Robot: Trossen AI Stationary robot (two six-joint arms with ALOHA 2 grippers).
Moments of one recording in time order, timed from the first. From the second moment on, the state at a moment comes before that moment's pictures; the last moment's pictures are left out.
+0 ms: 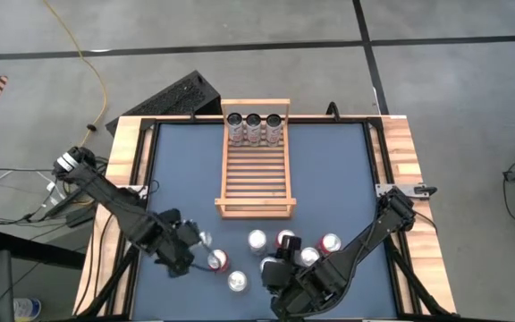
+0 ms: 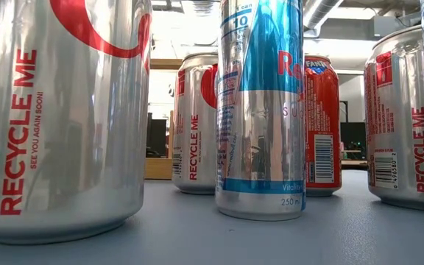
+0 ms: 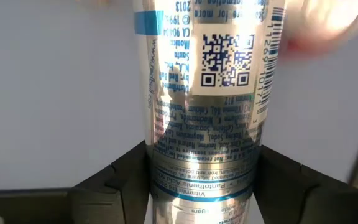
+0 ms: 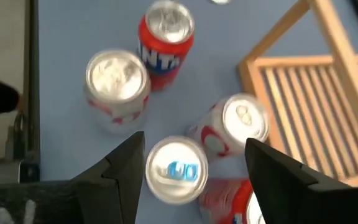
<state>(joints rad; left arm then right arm) -0.65 1.43 1.20 -1.08 -0.15 -0.95 0.67 2.15 2.18 -1.21 0.64 0.66</state>
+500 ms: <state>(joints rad) -0.55 1.21 1.44 -0.64 -0.46 -0.94 0.72 2.15 2.18 -1.10 0.86 0.58</state>
